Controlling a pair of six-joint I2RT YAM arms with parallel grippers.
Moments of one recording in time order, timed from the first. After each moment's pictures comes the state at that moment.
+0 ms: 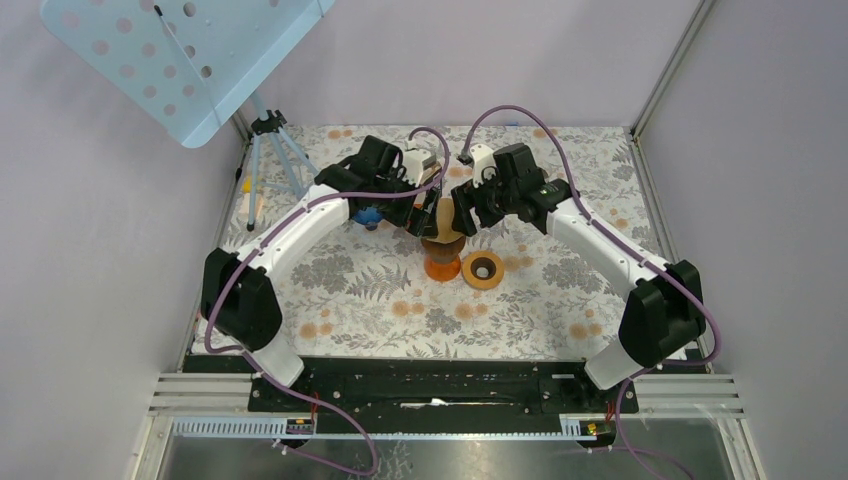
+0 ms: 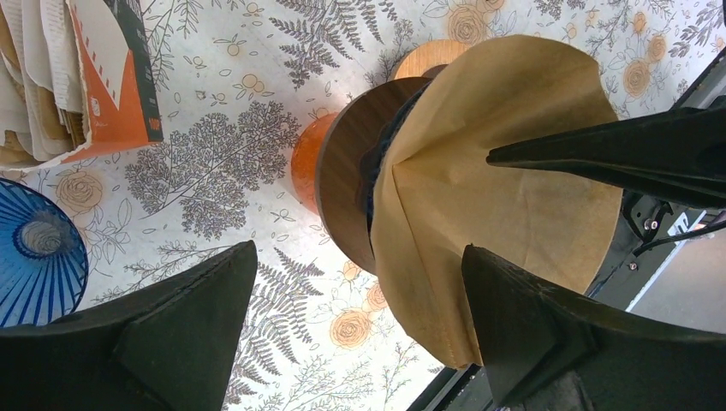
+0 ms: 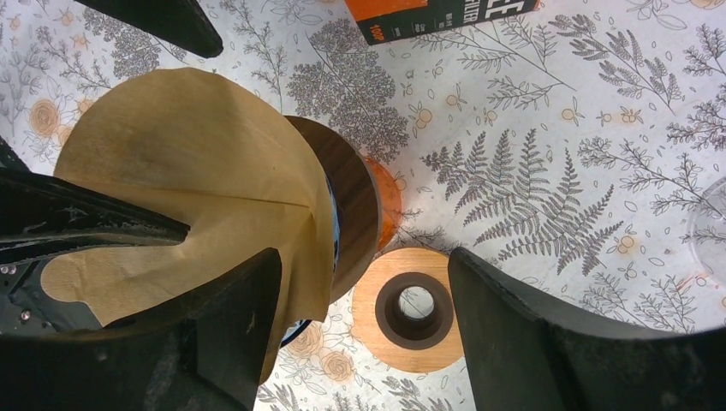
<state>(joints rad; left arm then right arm) -0.52 1.64 1.47 -0.71 0.42 -0.03 0.51 1.56 1.30 -0.51 -0.33 -0.02</state>
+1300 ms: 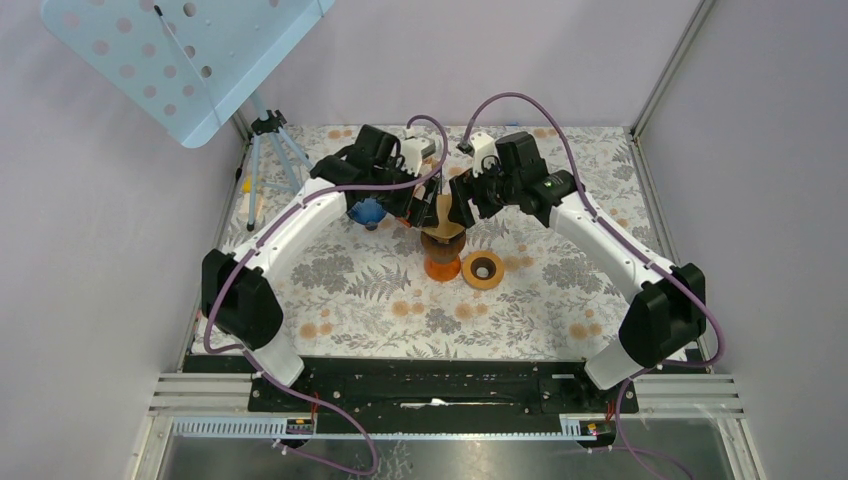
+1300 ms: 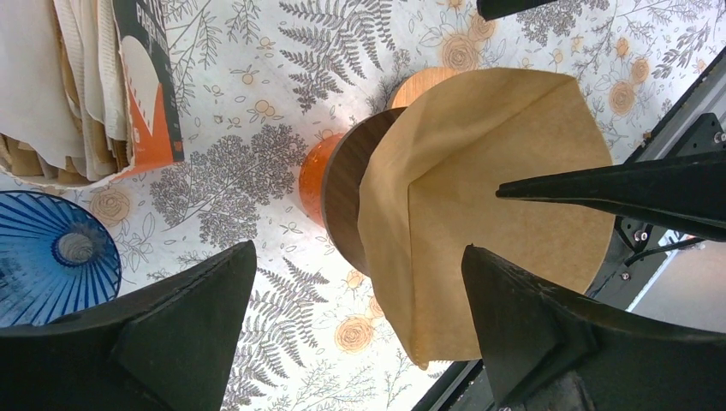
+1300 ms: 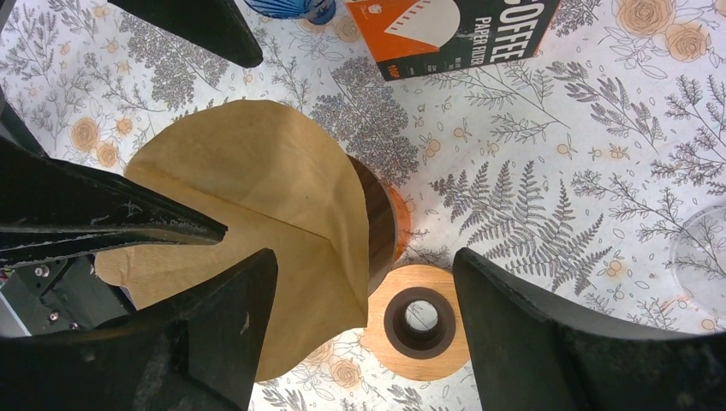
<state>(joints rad) -0.51 1.66 1.55 -0.74 0.42 -0.02 0.51 1.56 1.38 -0.54 -0.36 -0.02</state>
